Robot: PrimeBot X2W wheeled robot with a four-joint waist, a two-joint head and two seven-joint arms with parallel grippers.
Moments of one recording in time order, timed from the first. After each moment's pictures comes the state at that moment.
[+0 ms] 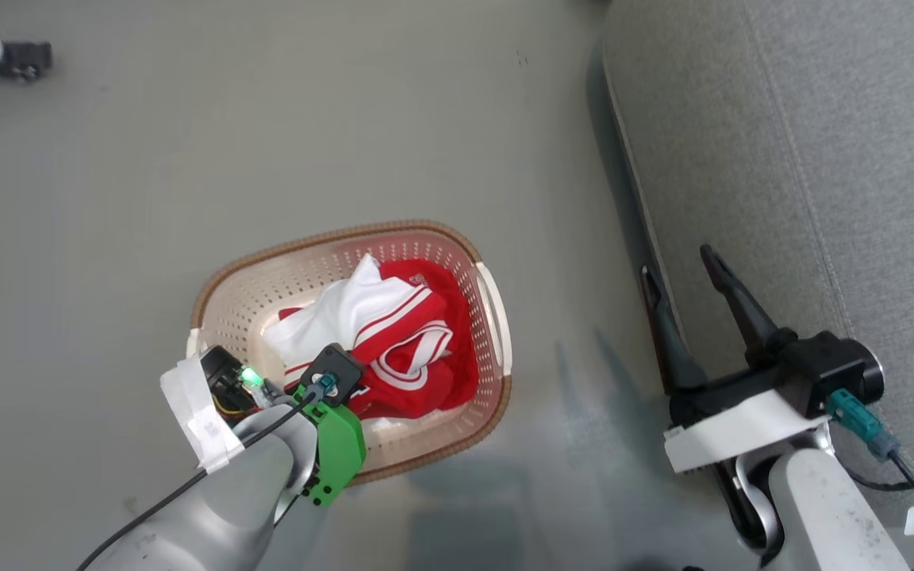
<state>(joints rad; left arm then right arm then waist) -0.76 0.14 -1.16 1.16 -0.50 -0.07 -0.26 -0.21 -0.05 0.14 0.08 0.16 0.13 -0.26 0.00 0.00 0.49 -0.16</state>
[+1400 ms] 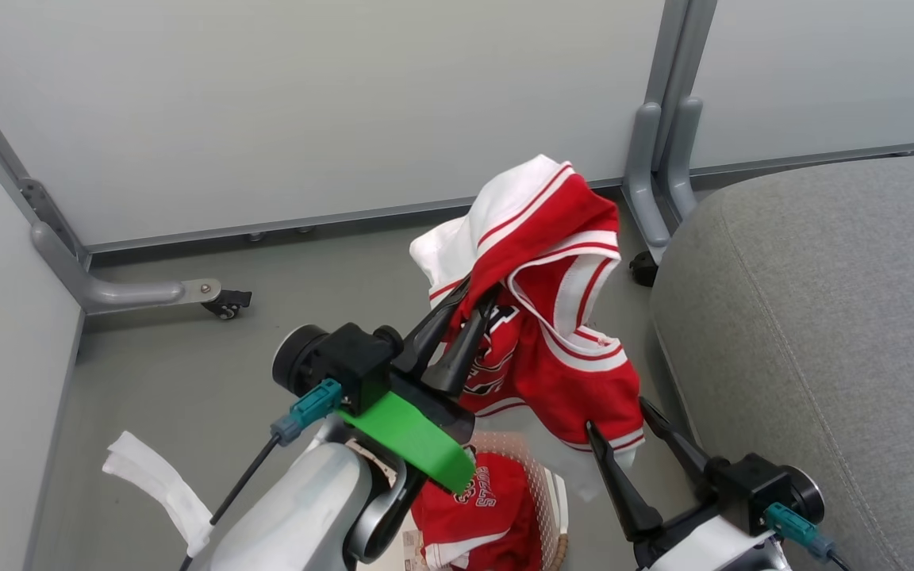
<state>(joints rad) -0.44 0.16 -0.75 0.20 -0.56 -0.04 -0.25 0.00 -0.09 0.31 0.13 0.22 0.13 -0.26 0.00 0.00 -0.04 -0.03</state>
